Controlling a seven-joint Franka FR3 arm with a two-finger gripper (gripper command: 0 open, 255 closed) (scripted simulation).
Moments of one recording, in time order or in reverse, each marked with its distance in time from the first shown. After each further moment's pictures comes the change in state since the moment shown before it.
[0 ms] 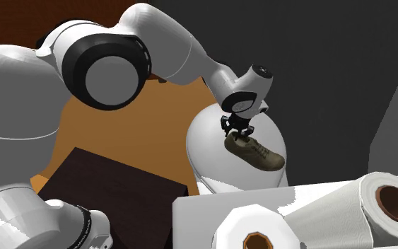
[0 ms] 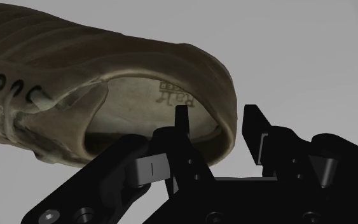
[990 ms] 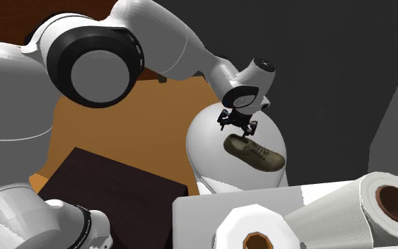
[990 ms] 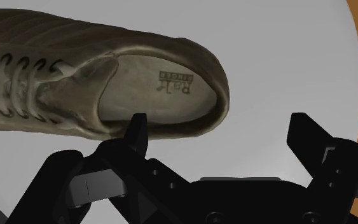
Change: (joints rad) arm 0.011 -0.049 -0.015 -0.017 -0.017 -0.033 0.009
